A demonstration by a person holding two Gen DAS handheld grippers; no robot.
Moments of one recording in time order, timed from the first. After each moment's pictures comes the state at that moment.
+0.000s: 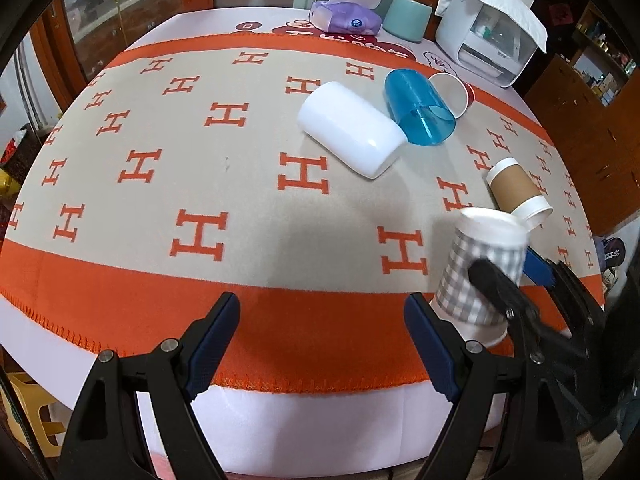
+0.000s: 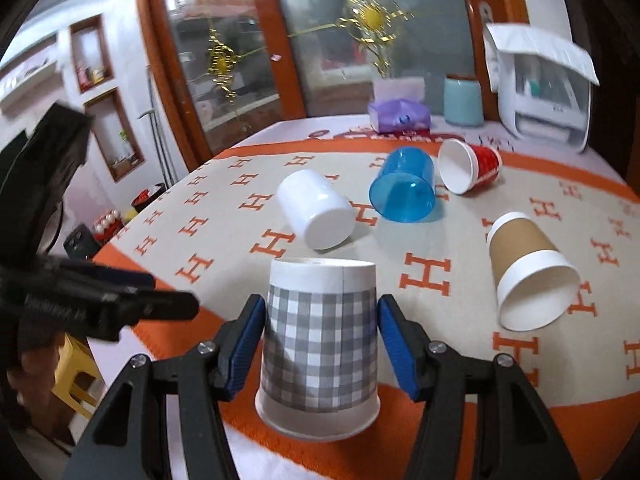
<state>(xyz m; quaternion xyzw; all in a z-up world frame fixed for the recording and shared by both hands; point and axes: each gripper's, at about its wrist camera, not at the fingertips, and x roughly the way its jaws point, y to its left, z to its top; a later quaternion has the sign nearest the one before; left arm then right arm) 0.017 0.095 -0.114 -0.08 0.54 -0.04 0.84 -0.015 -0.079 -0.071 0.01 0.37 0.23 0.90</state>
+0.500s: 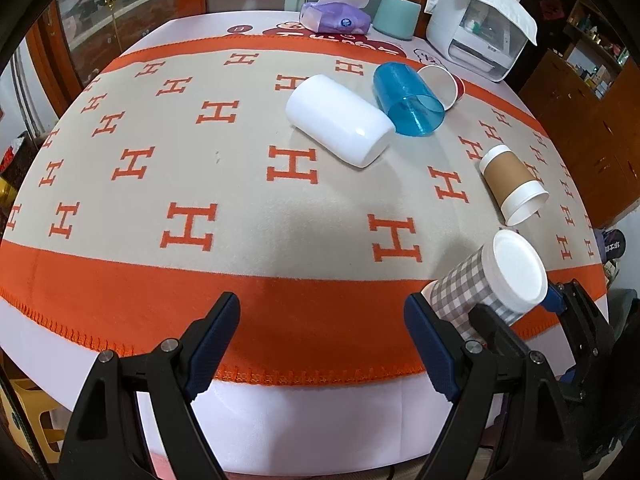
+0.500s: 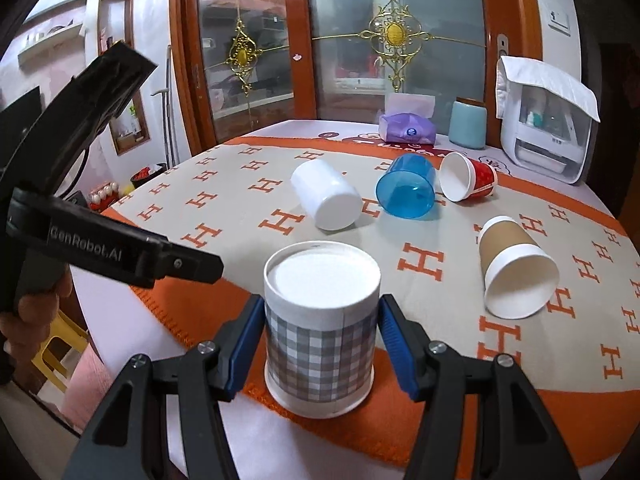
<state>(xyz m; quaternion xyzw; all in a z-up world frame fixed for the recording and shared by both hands) 0.007 0.086 -0.119 -0.07 0.53 -0.04 0.84 -0.054 -0.076 -0.074 -0.05 0.34 0.23 0.91</state>
